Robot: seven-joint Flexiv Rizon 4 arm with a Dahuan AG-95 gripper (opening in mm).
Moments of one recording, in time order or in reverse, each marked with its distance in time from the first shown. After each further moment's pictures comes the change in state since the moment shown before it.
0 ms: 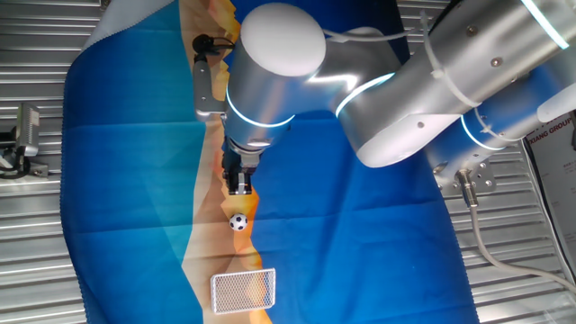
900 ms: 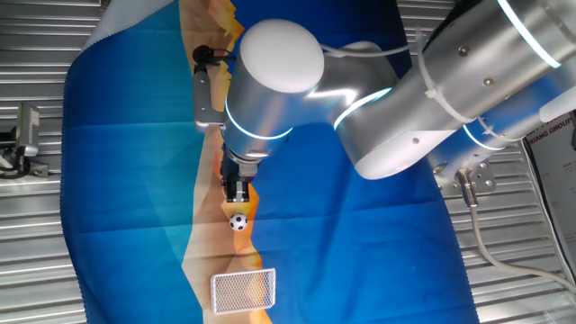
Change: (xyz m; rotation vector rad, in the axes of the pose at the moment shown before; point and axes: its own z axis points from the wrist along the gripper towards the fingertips) arm -0.002 0.009 0.012 0.010 -0.011 0.005
